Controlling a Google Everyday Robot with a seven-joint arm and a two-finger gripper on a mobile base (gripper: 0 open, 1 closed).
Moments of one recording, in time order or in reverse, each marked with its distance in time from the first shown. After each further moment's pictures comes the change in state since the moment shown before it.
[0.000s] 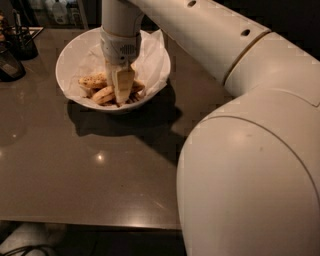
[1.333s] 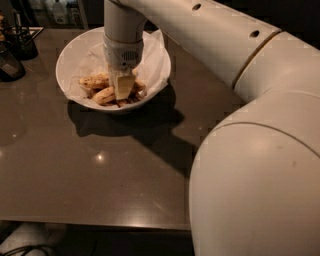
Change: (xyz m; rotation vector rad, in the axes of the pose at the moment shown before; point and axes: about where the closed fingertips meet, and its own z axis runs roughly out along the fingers) arm 0.004 0.003 0.007 0.035 0.024 0.034
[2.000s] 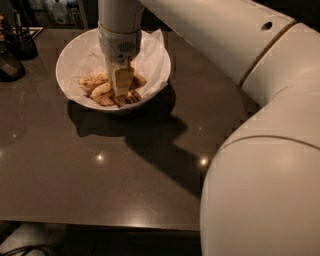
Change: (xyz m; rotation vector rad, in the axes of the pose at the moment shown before) arm -0.011 0.009 -0.030 0.038 0.034 0.000
